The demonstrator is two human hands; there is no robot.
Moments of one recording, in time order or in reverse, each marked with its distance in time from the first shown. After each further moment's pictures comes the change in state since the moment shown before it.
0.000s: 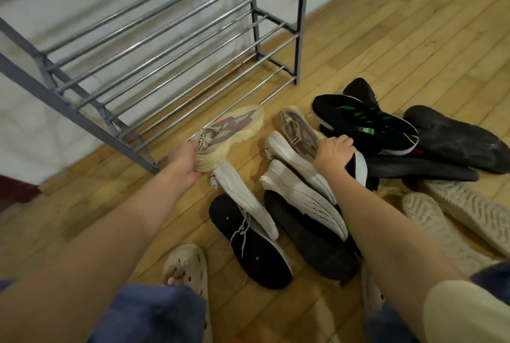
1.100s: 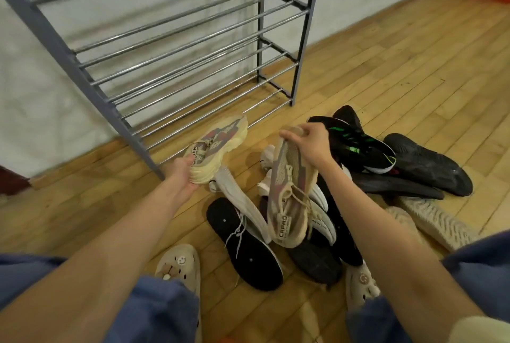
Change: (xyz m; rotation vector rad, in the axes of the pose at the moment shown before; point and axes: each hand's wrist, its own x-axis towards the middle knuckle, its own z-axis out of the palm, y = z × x) left_hand -0.029 -0.014 -0.037 -0.264 -0.098 0.000; right_hand -0.053 -0.025 -0.083 0.865 0.105 -0.428
